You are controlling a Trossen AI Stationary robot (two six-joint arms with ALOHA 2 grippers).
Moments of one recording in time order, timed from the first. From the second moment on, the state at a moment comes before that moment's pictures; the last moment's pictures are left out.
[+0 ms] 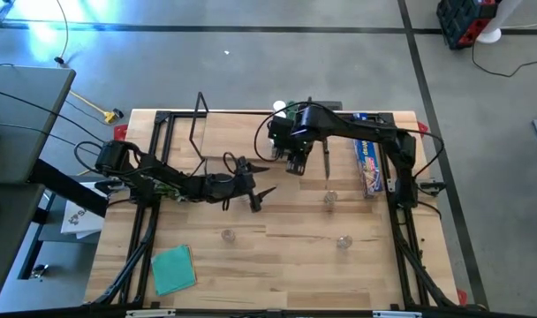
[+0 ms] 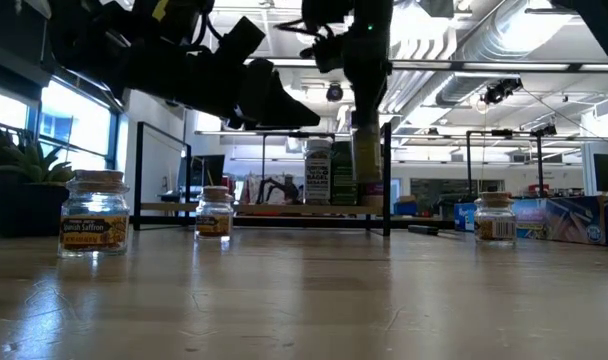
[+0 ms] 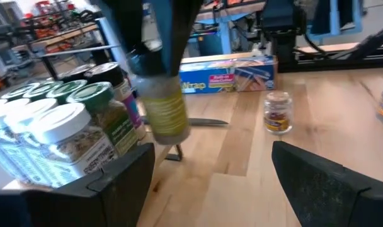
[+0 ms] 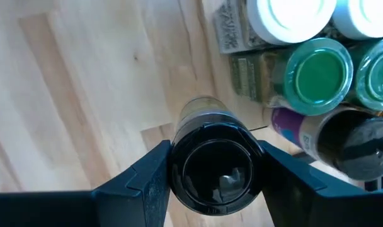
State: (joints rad) left arm -0.10 1.67 0.62 0.86 -0.48 0.11; right arm -0.23 1.98 1.94 -1.40 0.11 -0.01
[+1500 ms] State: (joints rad) left arm -0.10 1.67 0.62 0.86 -0.42 0.08; right arm -0.30 2.02 1.94 -1.36 0.19 0.00
